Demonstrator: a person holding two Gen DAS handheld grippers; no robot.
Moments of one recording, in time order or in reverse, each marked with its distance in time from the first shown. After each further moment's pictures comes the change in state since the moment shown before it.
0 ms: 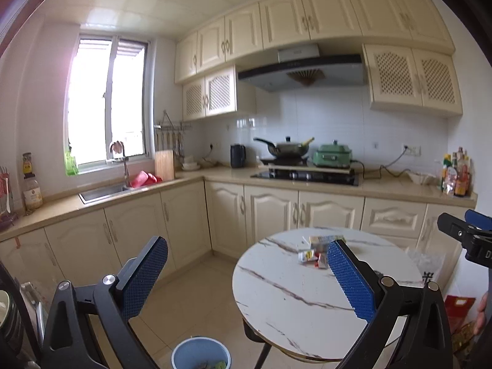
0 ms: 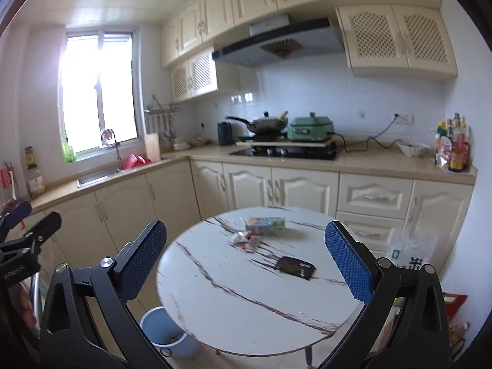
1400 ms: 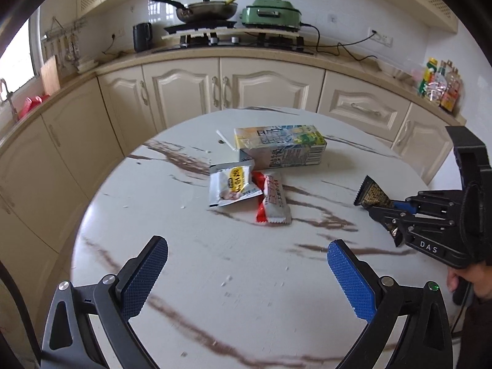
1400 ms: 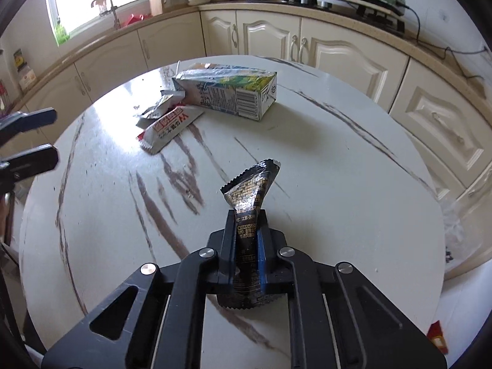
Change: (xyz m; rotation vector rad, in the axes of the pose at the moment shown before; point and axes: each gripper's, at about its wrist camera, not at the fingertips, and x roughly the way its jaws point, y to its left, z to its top) left arm 0.475 -0.133 0.108 0.113 0.606 -0.357; right arm 0.350 -0.121 -0.098 -0.181 0.618 0.197
